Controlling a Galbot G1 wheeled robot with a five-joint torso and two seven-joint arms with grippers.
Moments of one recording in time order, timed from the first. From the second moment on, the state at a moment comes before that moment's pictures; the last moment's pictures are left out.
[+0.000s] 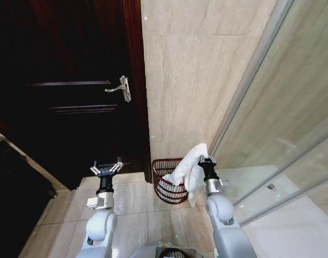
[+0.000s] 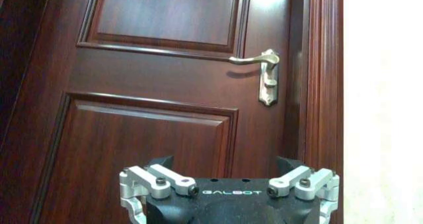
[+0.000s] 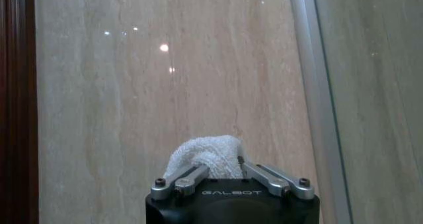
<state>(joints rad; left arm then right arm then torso) 1.54 -1.57 -0.65 -2.05 -0.15 -0.32 -0.05 -1.32 1.47 0.44 1.94 0.17 0.13 0.08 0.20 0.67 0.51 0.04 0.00</state>
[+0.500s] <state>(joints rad) 1.54 -1.58 -0.64 -2.05 -0.14 -0.32 -0.05 -1.33 1.46 0.45 1.92 0.17 0.15 0.07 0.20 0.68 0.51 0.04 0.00</state>
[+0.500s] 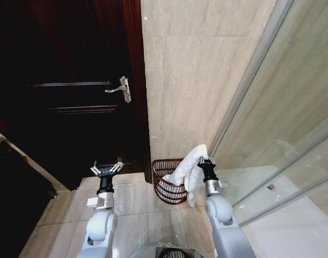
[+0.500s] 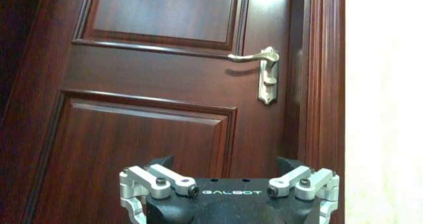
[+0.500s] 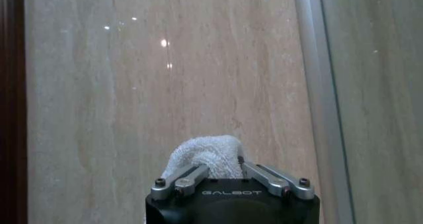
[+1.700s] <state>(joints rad) 1.54 -1.57 -0.64 -2.05 -0.14 -0.31 -0.05 -1.32 1.47 0.44 1.94 0.15 0.16 0.06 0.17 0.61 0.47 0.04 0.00</state>
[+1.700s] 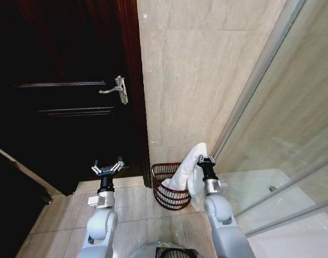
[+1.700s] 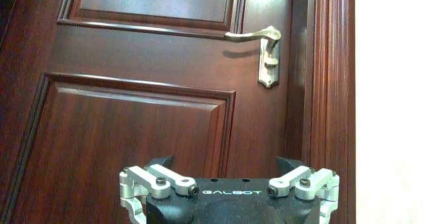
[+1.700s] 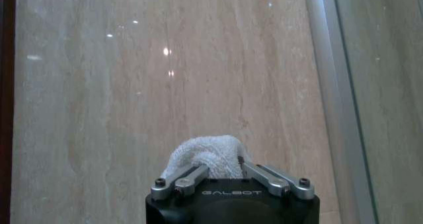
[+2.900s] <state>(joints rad) 1.53 -1.57 -0.64 -2.03 -0.14 -0.33 -0.05 -1.20 1.43 0.44 2.13 0.24 -0.05 0.09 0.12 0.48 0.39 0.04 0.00</state>
